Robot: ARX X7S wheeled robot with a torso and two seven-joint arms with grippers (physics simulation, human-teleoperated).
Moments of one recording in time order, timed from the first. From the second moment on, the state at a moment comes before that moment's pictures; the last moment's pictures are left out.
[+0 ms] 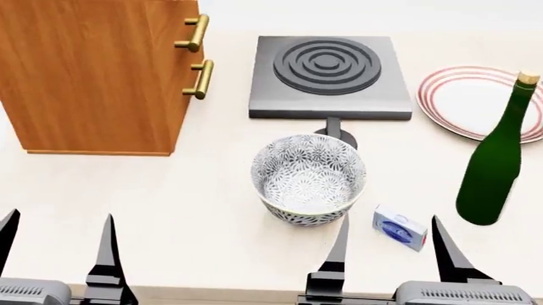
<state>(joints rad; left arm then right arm) -0.06 -0.17 0.17 0.57 -0.12 -0.37 -0.22 0.07 0.18 -0.06 -0.51 0.19 0.32 0.17</state>
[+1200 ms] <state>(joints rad) -0.06 -0.22 0.20 0.57 -0.16 -0.36 -0.27 0.07 0.23 -0.11 -0.50 0.21 0.29 0.23</state>
